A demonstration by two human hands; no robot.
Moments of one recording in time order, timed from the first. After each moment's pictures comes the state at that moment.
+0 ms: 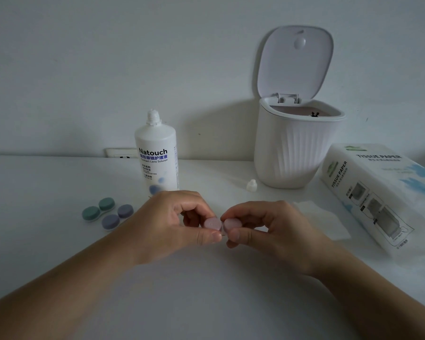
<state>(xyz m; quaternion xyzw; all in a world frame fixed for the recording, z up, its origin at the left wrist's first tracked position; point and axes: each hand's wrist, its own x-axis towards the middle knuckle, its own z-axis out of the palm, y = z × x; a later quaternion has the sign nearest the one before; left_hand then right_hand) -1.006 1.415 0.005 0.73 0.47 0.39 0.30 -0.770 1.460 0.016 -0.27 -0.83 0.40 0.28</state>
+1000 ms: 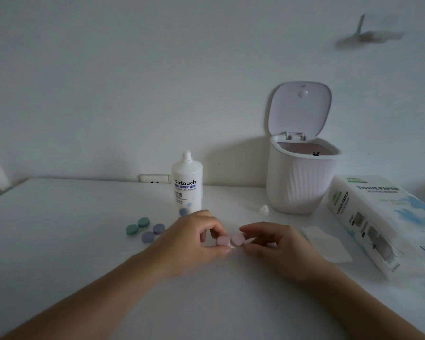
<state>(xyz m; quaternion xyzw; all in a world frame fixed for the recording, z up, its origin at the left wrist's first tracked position) -1.009 1.401 0.010 0.75 0.53 0.36 0.16 -0.776 1.465 0.006 -0.37 -0.79 0.39 0.30</state>
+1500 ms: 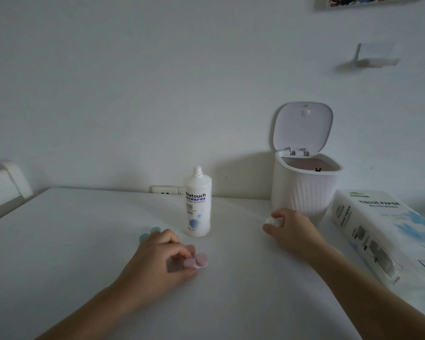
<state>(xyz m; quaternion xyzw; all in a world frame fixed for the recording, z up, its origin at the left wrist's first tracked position) -1.063 1.352 -0.008 0.71 0.60 0.36 0.04 -0.780 1.530 0.016 -0.60 -0.75 0.18 0.22</state>
